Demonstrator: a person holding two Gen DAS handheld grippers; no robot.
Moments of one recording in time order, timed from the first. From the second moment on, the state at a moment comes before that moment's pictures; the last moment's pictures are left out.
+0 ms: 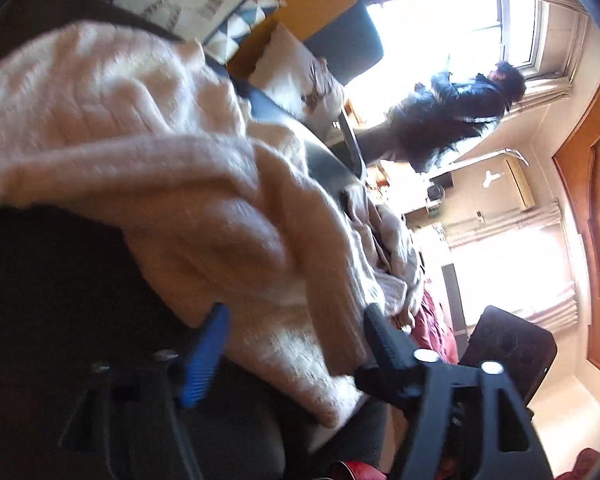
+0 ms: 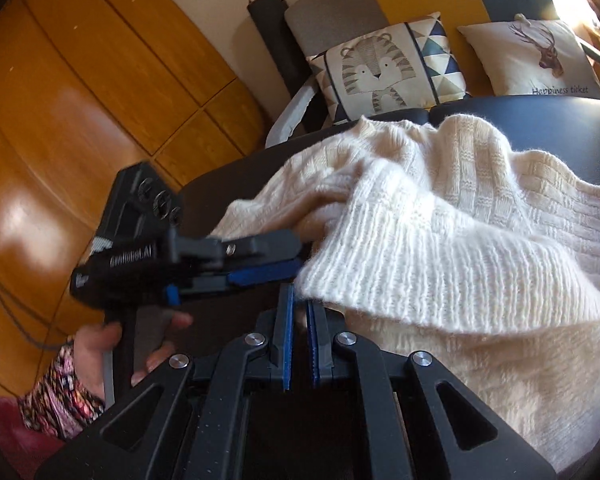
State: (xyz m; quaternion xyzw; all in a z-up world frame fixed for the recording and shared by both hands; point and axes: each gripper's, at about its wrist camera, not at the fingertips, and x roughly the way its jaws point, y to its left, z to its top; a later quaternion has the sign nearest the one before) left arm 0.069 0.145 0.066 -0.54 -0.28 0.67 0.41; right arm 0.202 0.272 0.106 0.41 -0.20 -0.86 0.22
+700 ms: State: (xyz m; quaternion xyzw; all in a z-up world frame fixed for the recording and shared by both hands) left arm 0.020 0.269 0.126 -0.51 -0.11 0.75 0.40; right arm 0.231 0.380 0.092 0.39 -0.21 -0.90 0.03
